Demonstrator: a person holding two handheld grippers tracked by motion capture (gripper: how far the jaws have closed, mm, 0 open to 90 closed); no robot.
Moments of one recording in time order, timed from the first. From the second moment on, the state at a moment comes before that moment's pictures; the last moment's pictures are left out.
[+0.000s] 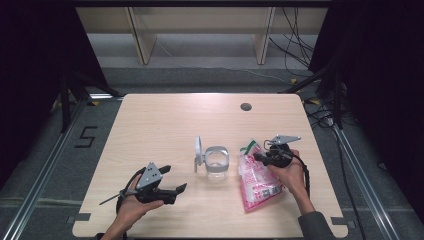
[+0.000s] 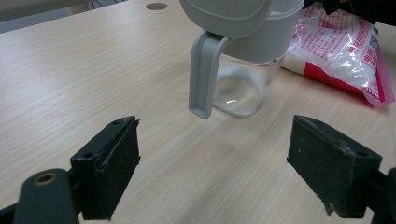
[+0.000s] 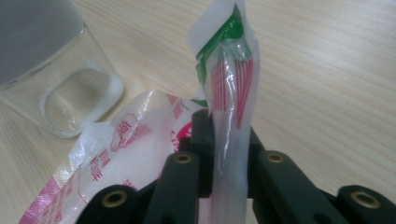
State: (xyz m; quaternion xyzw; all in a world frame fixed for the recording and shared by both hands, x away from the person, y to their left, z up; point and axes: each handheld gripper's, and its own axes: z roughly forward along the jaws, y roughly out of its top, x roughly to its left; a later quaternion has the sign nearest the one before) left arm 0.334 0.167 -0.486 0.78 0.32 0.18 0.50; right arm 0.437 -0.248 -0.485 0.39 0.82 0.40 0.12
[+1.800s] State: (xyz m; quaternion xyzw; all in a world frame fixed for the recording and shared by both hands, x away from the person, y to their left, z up) left arm 0.333 0.161 -0.490 0.78 0.32 0.17 0.51; right arm 0.346 -0.237 -0.402 0.28 0.75 0.56 0.19
